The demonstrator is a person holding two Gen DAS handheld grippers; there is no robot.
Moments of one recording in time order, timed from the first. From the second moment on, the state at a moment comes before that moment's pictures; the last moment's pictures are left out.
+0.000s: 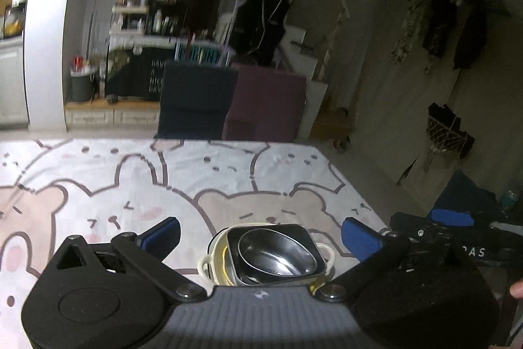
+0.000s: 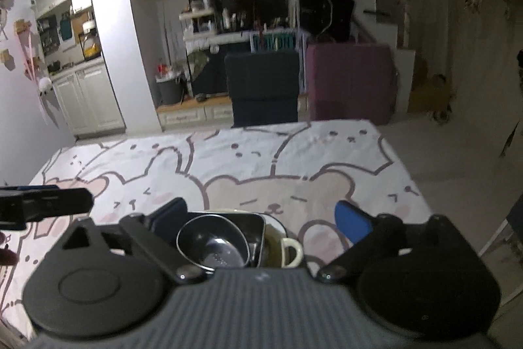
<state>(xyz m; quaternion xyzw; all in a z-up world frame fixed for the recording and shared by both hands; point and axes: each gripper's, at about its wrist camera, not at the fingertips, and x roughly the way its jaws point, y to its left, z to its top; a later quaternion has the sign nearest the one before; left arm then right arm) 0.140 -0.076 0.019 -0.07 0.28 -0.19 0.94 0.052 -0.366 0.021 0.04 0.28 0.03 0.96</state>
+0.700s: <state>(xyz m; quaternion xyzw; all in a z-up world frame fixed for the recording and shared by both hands) 0.019 -0.076 -0.031 -0.02 0.26 -0.14 0.96 -0.065 -0.379 -0.008 0.02 0.23 0.05 0.97</state>
